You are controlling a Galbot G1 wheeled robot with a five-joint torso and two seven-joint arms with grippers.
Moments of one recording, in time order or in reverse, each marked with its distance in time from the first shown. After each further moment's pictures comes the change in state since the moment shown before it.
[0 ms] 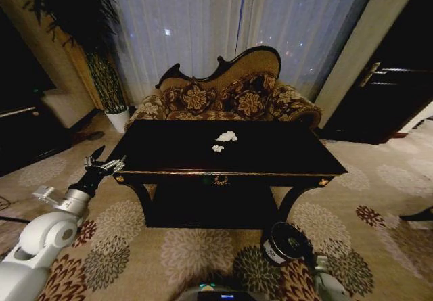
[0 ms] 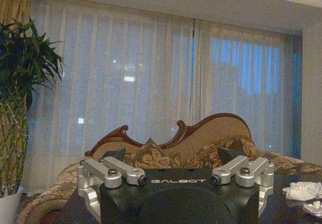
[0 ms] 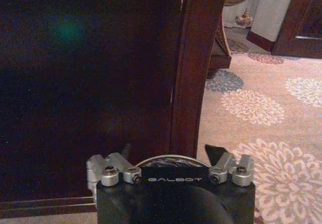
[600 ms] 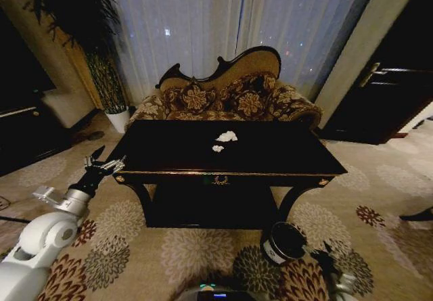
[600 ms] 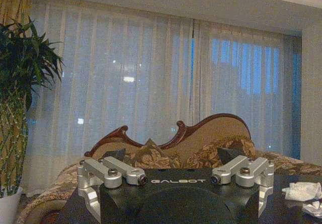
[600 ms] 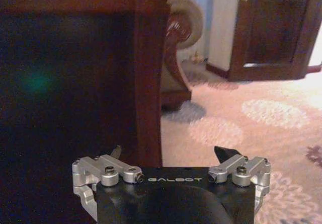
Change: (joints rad) left arm 0.000 0.000 0.000 0.000 0.000 0.000 0.000; right arm -0.346 0.071 0.295 0.432 0.098 -0.020 0.018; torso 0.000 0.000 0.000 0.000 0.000
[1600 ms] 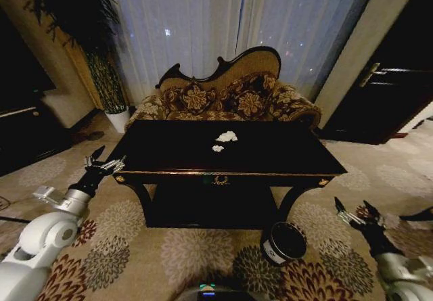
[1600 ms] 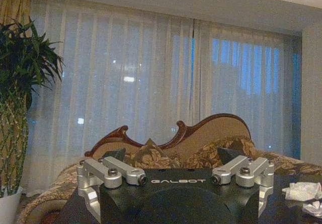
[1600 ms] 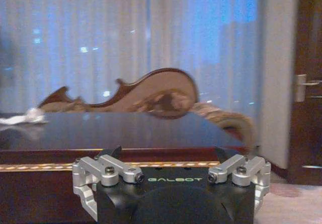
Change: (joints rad) left arm 0.000 0.000 0.000 0.000 0.000 0.000 0.000; right arm -0.336 -0.173 0.261 0.744 0.214 -0.173 0.022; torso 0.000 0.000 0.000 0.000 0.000
